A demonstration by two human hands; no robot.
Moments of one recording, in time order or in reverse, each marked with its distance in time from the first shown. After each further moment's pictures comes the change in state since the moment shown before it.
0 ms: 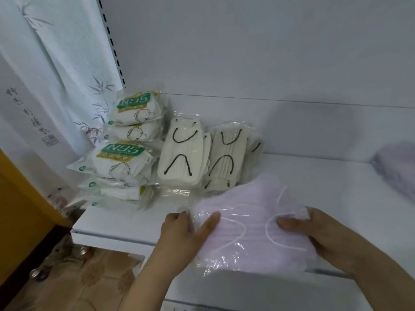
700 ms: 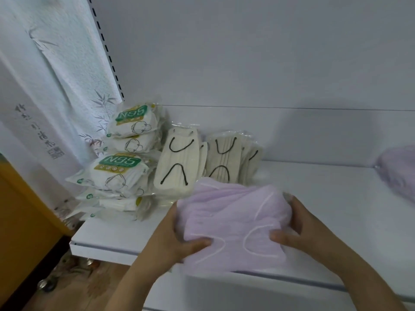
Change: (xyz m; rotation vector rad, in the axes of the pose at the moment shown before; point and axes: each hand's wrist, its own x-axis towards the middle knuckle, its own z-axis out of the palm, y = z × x) left_hand 0.016 -0.014 -0.008 -0.275 -0.051 0.293; right_hand 0.022 0.020 -0.021 -0.422 0.078 -0.310
